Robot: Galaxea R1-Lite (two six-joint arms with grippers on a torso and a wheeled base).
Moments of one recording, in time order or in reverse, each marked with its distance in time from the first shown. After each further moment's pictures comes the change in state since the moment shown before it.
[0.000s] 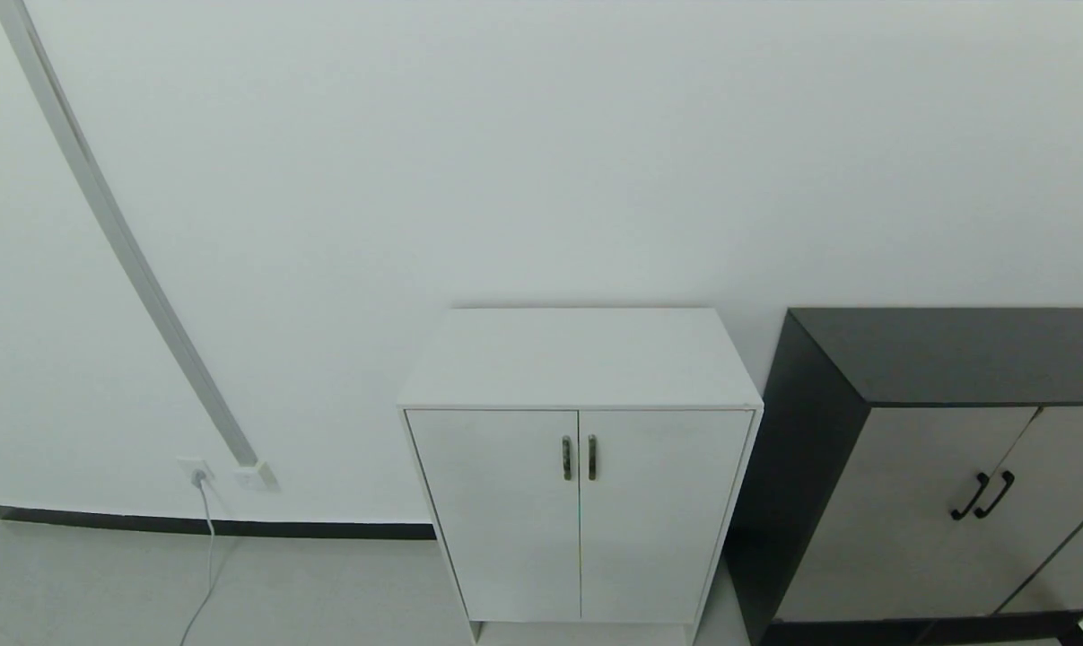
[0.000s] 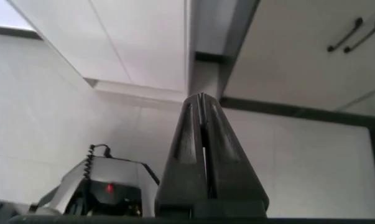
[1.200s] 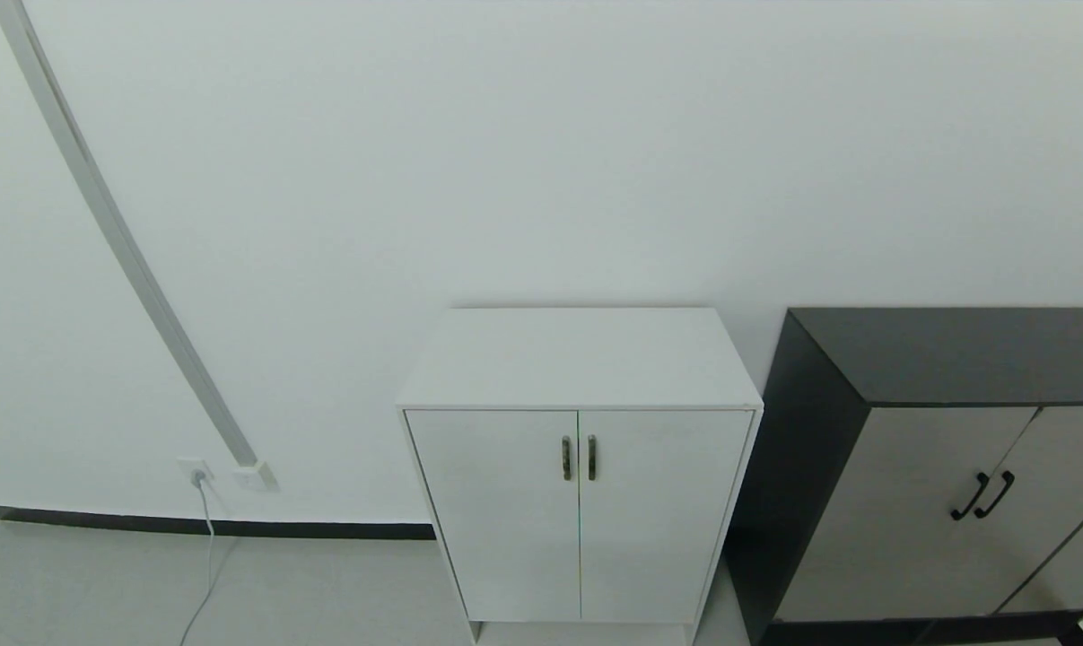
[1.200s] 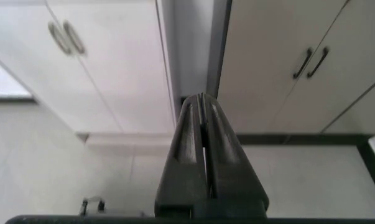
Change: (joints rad) left arm 0.000 0.000 0.000 0.000 0.013 -0.004; right arm -0.220 -0.361 -0.005 0.050 0.018 -0.001
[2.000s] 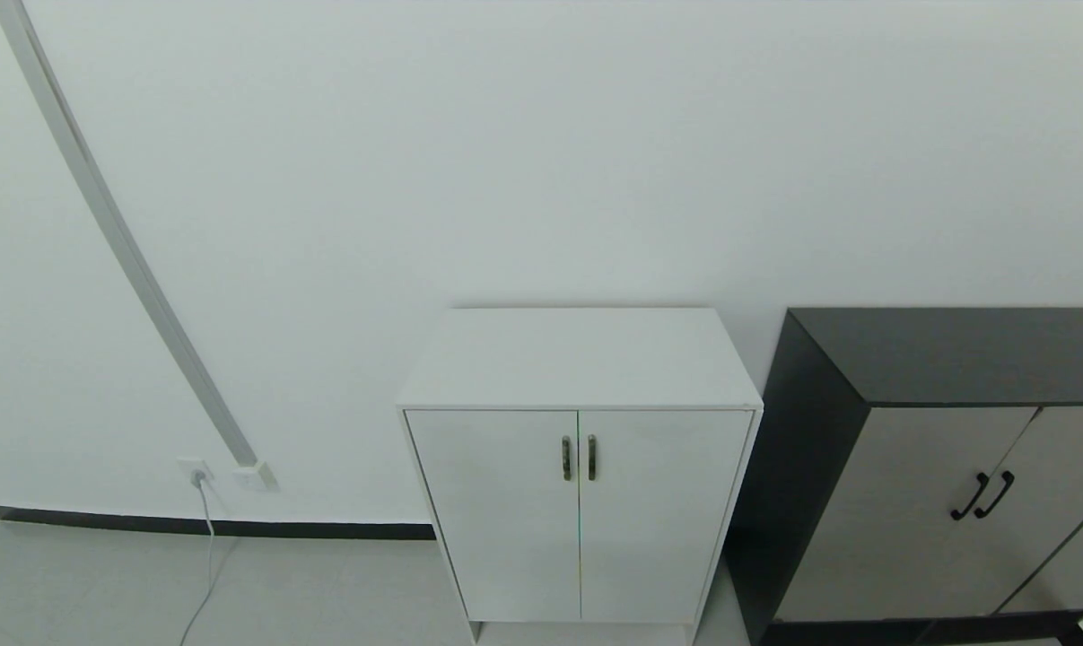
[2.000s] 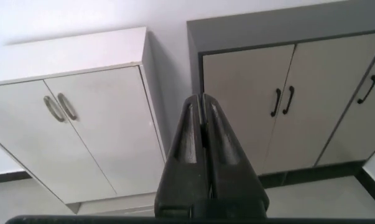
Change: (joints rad) left arm 0.000 0.000 0.000 0.000 -0.001 0.006; right arm -0.064 -0.200 0.005 -0.009 -0.006 0.054
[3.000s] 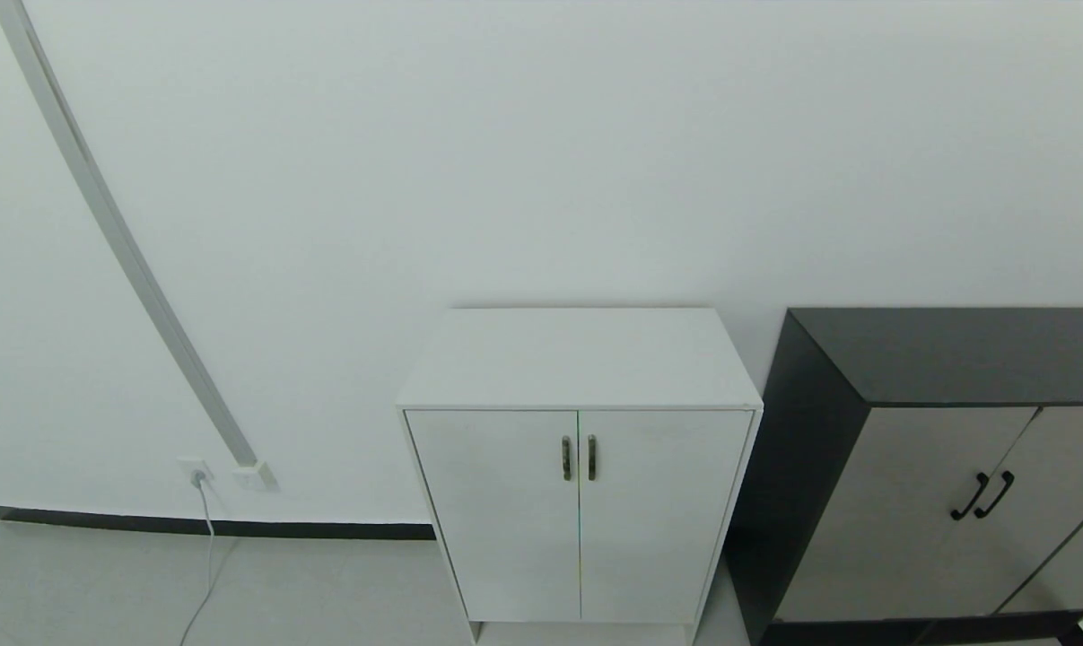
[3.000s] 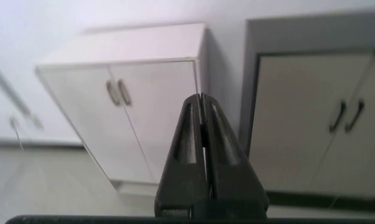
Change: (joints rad) left arm 0.000 0.000 0.000 0.000 0.000 0.001; right arm -0.001 -0.005 -0.004 0.008 0.280 -0.066
